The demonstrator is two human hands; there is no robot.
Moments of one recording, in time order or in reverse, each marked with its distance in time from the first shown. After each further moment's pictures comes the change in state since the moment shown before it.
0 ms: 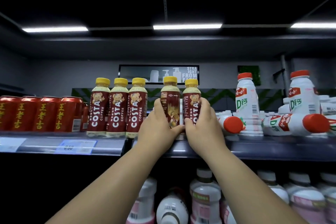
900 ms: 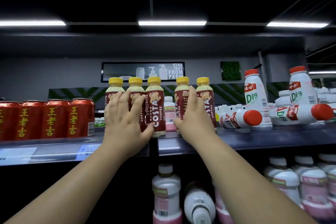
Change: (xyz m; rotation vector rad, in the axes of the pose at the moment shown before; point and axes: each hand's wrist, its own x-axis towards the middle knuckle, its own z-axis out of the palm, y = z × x) left_hand 0.009 -0.122 -0.078 0.322 0.202 0.283; right_hand 0.000 -0.072 0.052 -0.265 -0.100 0.032
